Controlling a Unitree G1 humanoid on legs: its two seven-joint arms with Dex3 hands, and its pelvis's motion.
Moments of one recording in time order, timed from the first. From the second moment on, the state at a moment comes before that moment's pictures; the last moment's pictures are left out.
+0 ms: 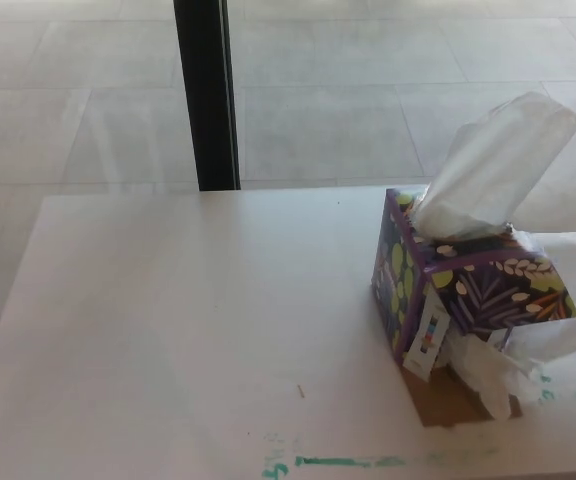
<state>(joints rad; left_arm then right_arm) 0.41 0.72 0.43 1.31 -0.14 -0.13 -0.39 -0.40 -0.95 0.32 0.63 -0.81 -0.23 -0.58</state>
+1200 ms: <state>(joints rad) 0.41 0.69 0.44 1.31 -0.14 -0.14 -0.38 -0.29 -1.00 0.32 0.30 -0.88 -0.06 -0.16</state>
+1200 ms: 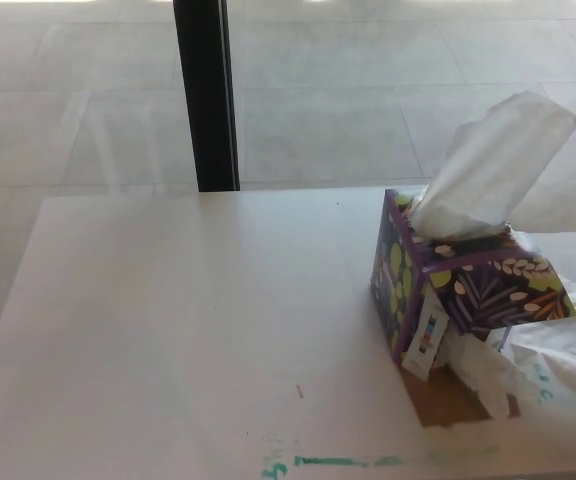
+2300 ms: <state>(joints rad) 0.39 0.69 0.44 1.31 -0.14 -0.14 -0.38 0.29 -0.86 -0.54 0.50 -0.66 -0.08 -0.19</state>
